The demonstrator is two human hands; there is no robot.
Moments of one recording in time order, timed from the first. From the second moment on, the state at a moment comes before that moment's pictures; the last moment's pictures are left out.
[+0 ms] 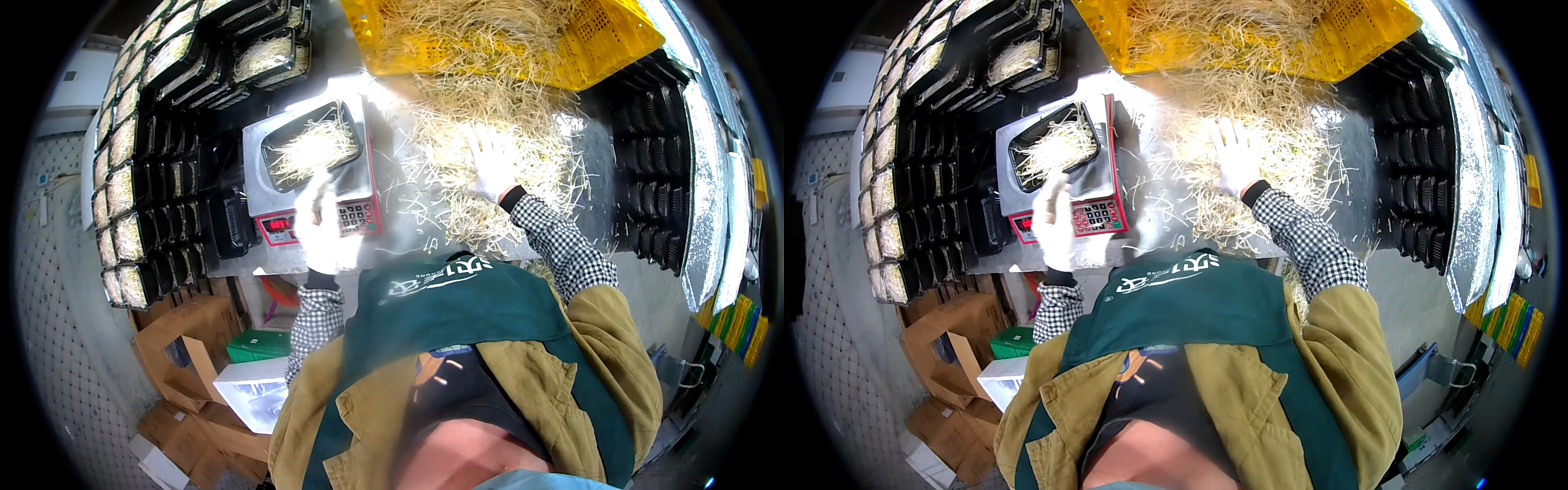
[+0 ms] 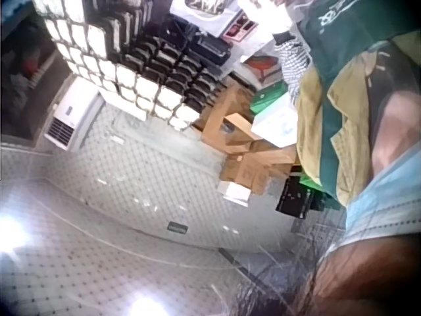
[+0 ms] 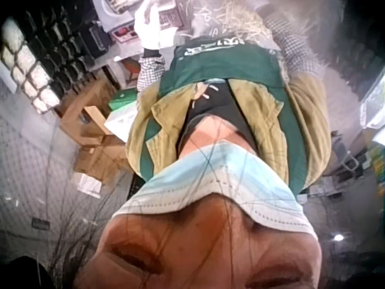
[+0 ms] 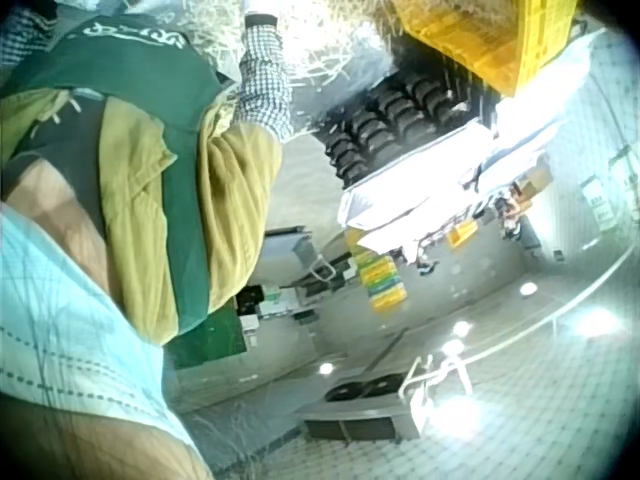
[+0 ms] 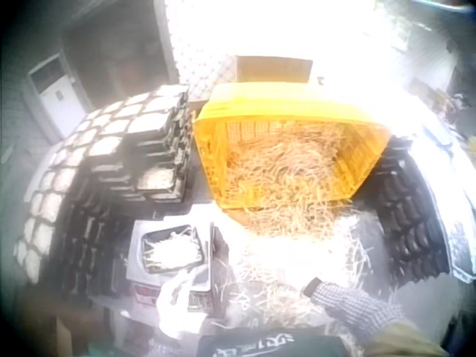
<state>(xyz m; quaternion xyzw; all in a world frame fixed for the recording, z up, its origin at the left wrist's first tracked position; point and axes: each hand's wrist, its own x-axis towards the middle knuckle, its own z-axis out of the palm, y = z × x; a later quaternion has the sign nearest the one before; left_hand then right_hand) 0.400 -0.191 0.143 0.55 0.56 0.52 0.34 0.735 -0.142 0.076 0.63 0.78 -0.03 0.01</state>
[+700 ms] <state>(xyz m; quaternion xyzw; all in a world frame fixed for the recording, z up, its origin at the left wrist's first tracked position) 0.262 -0.078 0.078 0.42 0.49 0.51 0.56 0.701 -0.139 0.078 0.71 0.70 -0.01 0.08</state>
